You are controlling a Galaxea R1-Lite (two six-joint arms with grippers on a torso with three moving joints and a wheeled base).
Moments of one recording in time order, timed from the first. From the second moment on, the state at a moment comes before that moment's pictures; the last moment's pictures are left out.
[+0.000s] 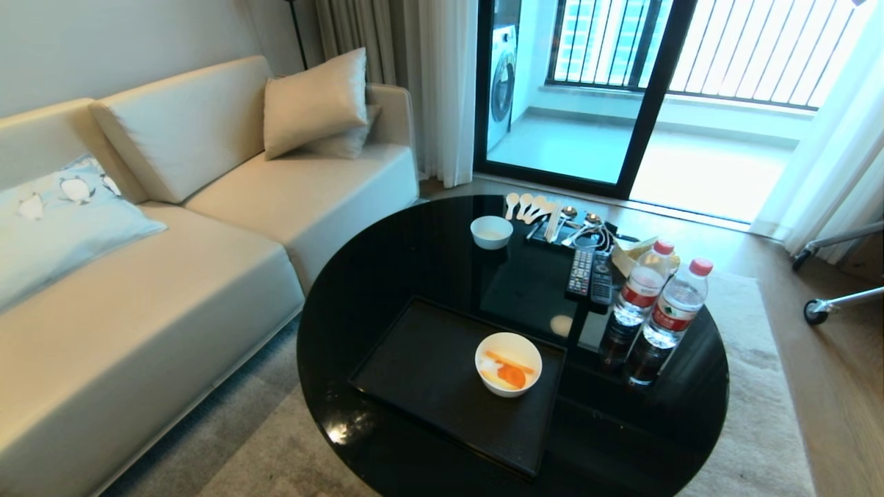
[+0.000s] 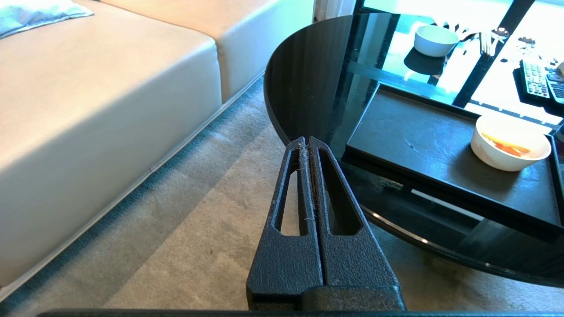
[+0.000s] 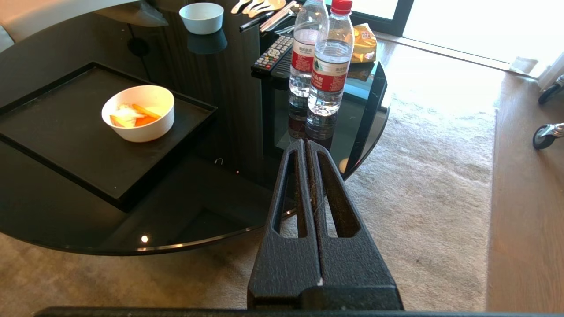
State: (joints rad) left arm 0.00 0.00 0.00 -0.01 0.01 -0.08; right arm 0.00 0.00 0.00 0.00 0.03 -0.05
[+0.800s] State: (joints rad) left arm 0.00 0.00 0.00 -0.01 0.01 -0.08; right arm 0.02 0.25 -0.10 -0.11 0.04 -0.17
